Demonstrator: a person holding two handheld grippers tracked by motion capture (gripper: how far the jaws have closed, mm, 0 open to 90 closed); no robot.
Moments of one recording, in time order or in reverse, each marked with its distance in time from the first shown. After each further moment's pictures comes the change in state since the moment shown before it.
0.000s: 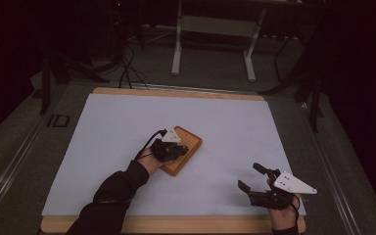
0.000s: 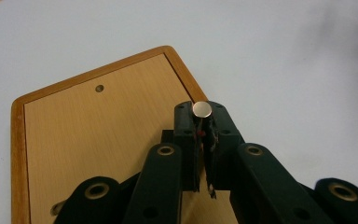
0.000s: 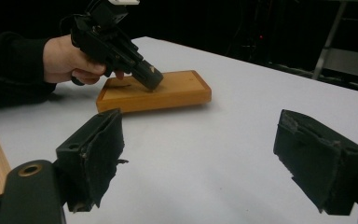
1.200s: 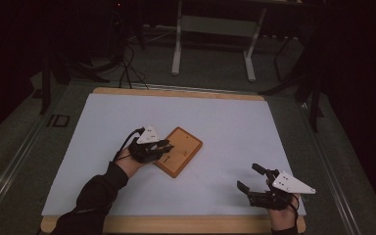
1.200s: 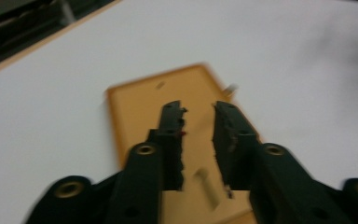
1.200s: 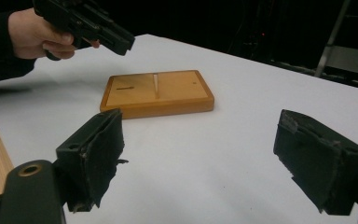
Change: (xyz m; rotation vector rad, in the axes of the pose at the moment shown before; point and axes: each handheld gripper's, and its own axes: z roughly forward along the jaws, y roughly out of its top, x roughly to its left) left arm 0.012 -0.020 -0.076 -0.064 0.117 -0.016; right arm 0.002 0.000 0.001 0.012 0.005 0.000
